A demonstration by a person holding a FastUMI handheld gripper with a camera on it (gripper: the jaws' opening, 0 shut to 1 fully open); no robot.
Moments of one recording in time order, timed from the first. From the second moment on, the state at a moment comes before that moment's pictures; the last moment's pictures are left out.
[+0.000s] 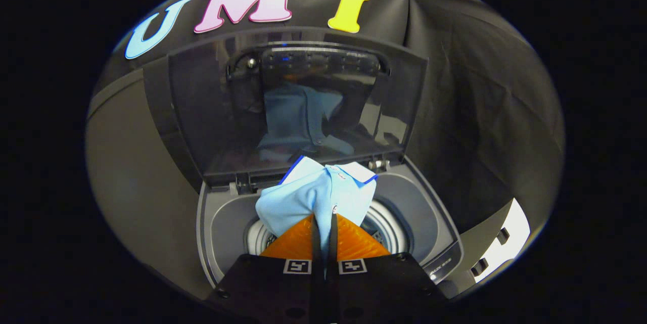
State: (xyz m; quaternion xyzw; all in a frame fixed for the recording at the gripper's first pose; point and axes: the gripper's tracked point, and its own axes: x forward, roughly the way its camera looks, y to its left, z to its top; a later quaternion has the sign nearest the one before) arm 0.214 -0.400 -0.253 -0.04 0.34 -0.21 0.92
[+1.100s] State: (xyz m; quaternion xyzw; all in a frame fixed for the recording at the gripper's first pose) arm 0.182 -0.429 -0.323 -0.06 0.42 -0.23 0.88
